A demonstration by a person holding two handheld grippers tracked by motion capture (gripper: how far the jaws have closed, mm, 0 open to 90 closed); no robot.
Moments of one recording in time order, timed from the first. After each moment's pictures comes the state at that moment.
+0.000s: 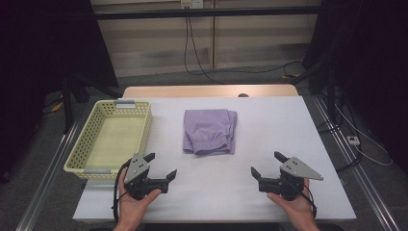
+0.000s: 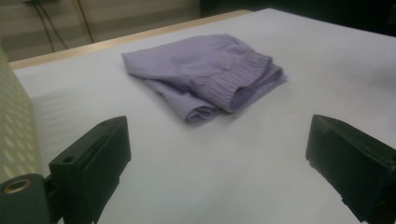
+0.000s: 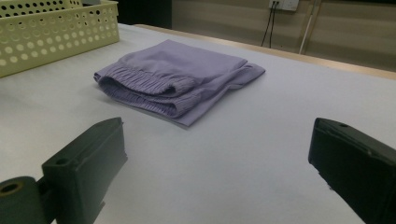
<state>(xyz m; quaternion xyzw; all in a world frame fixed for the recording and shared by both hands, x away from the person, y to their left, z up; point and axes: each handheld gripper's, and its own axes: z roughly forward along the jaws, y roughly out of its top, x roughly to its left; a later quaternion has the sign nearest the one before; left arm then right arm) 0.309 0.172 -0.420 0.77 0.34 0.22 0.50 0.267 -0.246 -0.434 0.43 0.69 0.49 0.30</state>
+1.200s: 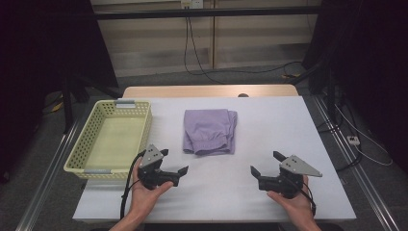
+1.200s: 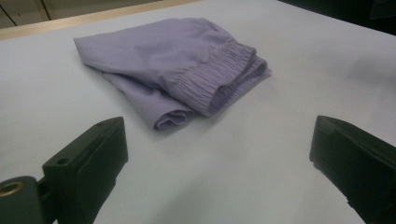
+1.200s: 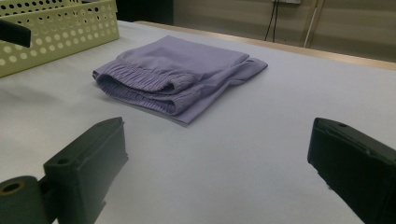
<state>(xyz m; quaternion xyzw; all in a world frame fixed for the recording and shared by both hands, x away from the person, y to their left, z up) 0.339 0.145 -0.427 0.79 0.32 0.15 0.50 0.273 -0.248 -0.437 0.44 0.69 0.49 0.29</state>
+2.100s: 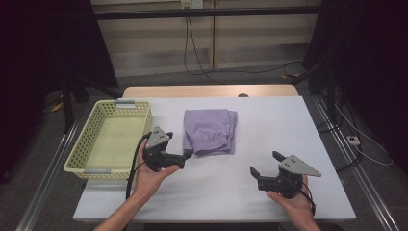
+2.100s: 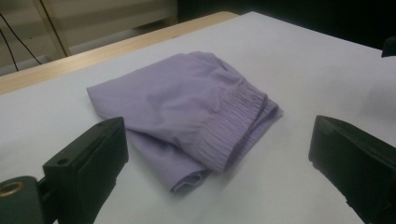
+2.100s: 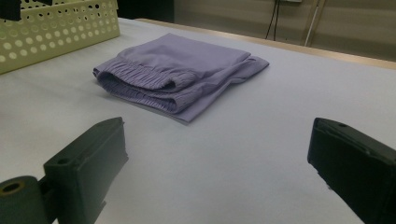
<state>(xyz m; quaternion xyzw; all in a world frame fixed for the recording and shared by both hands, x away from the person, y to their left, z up) 0.373 0.125 -0.392 0.79 0.31 0.17 0.50 0.273 -0.247 -0.437 0.44 0.70 0.49 0.29</state>
